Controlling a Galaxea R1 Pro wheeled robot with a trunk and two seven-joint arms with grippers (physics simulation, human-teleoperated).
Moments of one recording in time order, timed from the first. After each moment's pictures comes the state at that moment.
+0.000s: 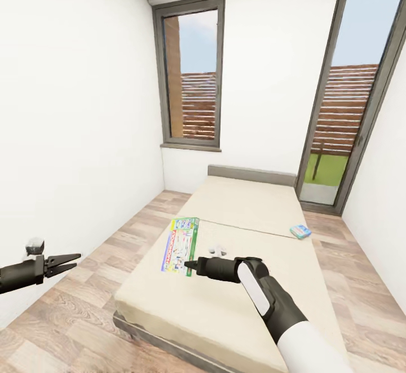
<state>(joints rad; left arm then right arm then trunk) -0.43 0.57 0.37 -1.06 0.19 1.03 -1.39 -0.60 0.12 0.28 -0.95 -0.57 0.75 0.34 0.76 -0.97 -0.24</state>
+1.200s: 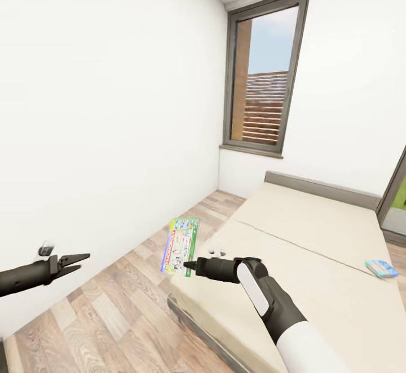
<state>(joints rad) -0.44 0.51 0.37 -1.07 0.27 1.04 -1.14 -0.60 0.13 0.28 -0.94 -0.56 0.75 0.34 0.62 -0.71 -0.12</state>
